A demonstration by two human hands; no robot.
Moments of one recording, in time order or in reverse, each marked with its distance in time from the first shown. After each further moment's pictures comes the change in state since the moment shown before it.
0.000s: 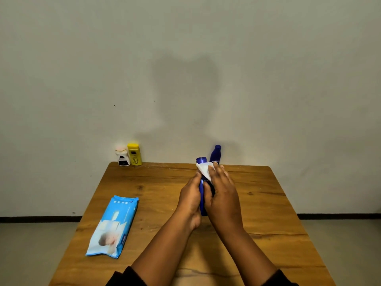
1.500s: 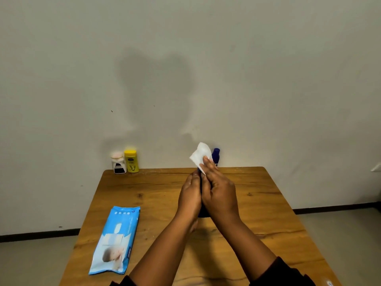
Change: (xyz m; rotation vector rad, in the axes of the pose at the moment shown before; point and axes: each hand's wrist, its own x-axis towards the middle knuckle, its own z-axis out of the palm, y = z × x) left_hand -0.006 0.039 -0.029 0.266 -0.020 0.173; right_hand 0.023 -0.052 0.021 0.223 0.117 -0.053
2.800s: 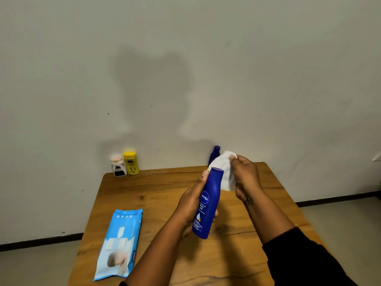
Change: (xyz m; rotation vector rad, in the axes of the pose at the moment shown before) left_hand -0.002 -0.003 -0.027 -0.018 -0.316 -0.166; right_hand 0.060 0.052 -0.020 0.439 0.171 0.866
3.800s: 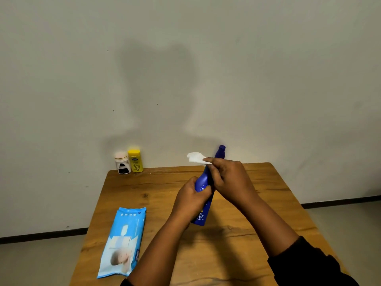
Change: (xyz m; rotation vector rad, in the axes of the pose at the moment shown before) left_hand 0.030 -0.006 -0.021 0.525 0.245 0.213; right_hand -0.043 -0.013 0.014 -0.756 -0.286 -0.858
